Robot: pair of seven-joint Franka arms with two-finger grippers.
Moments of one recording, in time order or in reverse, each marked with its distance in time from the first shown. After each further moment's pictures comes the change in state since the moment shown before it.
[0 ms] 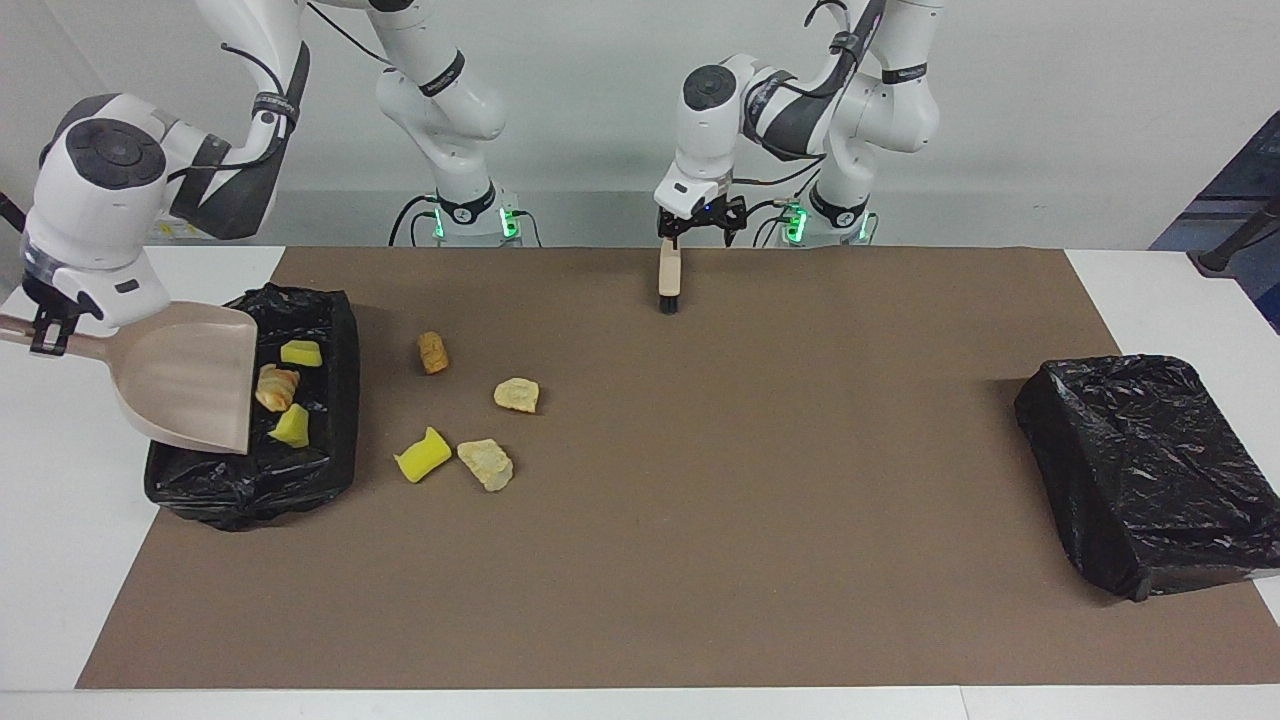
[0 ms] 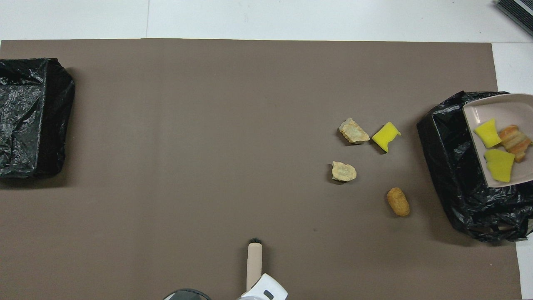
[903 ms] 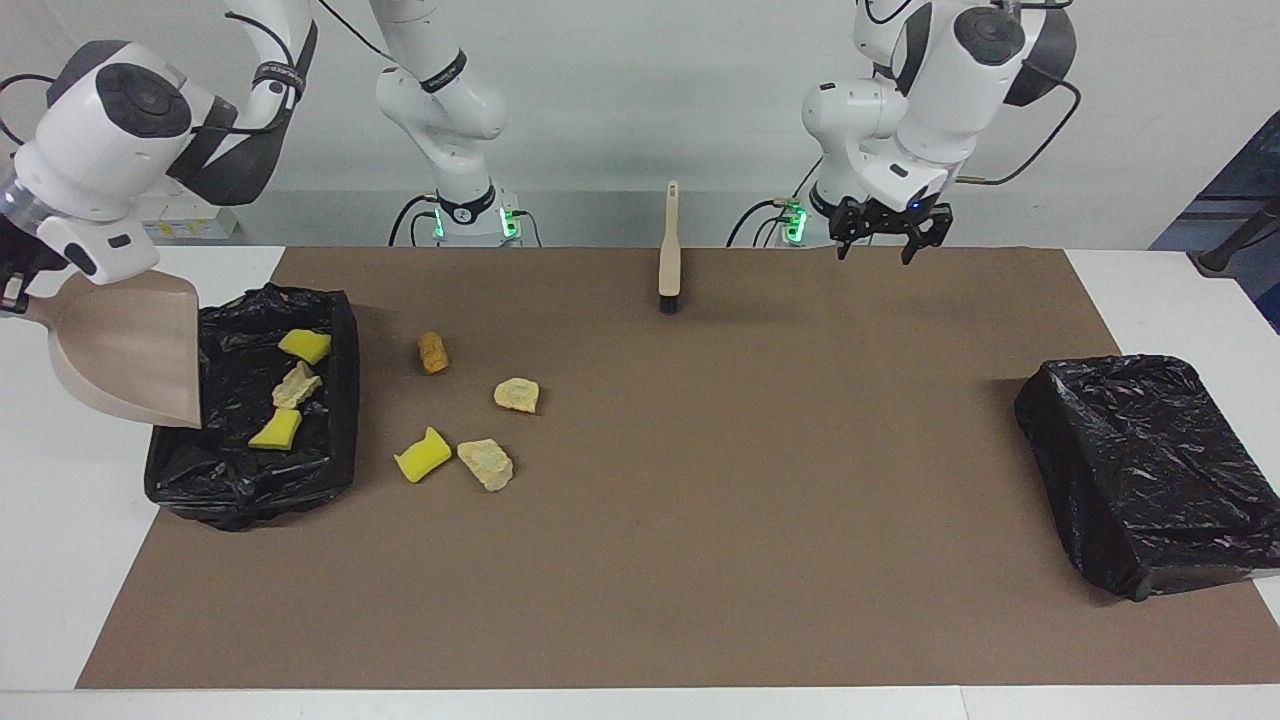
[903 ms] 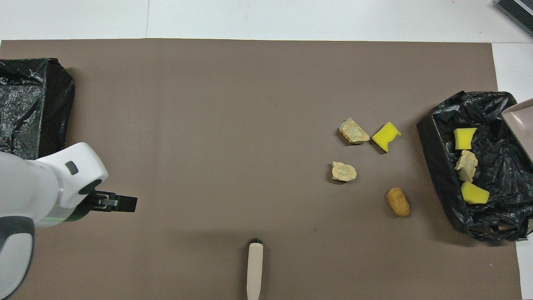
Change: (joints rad) left arm 0.591 -0.073 0.008 0.299 0.017 -0.249 0.746; right arm 0.023 -0.070 0.025 0.023 -0.095 -0.001 -0.063
